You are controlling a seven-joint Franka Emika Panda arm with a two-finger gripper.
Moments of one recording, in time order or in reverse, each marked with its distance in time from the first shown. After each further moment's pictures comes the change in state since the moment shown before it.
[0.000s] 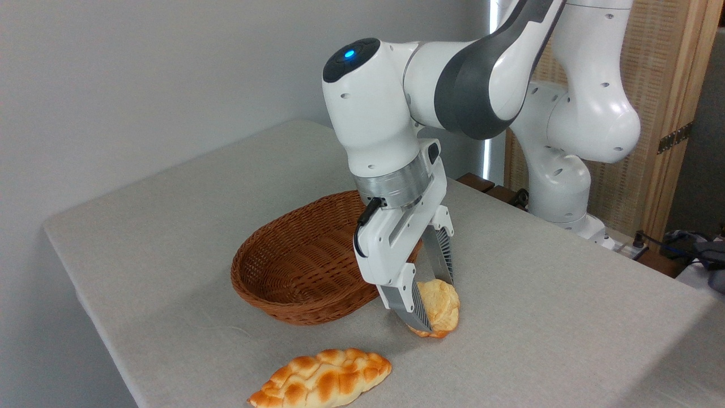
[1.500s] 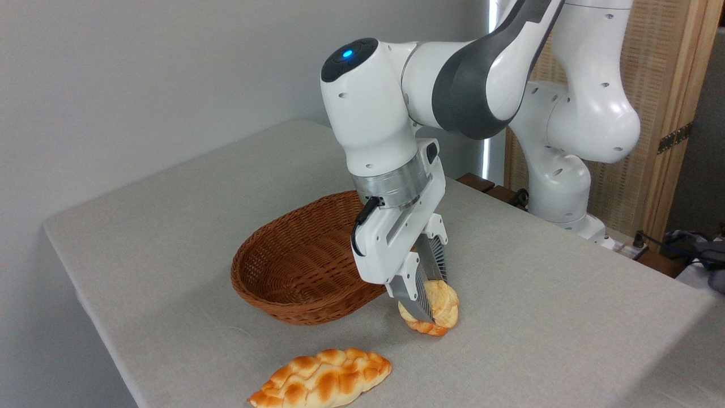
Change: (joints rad) arm -0.005 -0.001 -0.001 0.001 0.000 0.002 0.001
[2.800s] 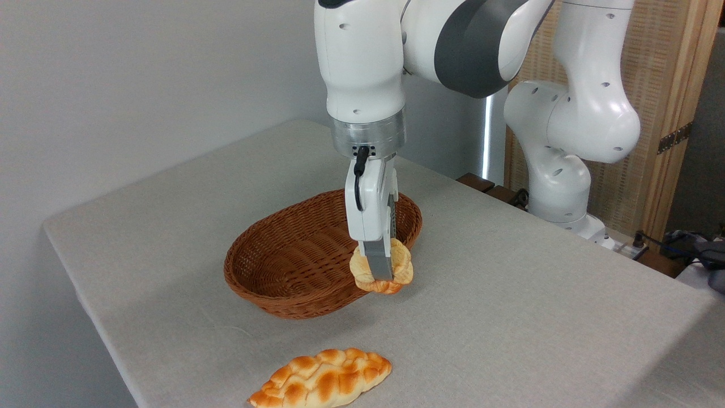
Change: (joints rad) arm 0.001 -0.017 0.000 0.158 -0.235 -0.103 -0.251
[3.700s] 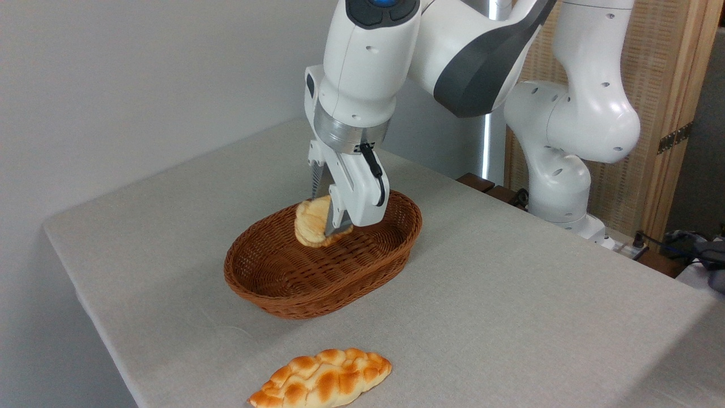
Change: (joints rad) arm -0.001 0.001 -0.004 0.003 -0.468 -0.007 -0.421
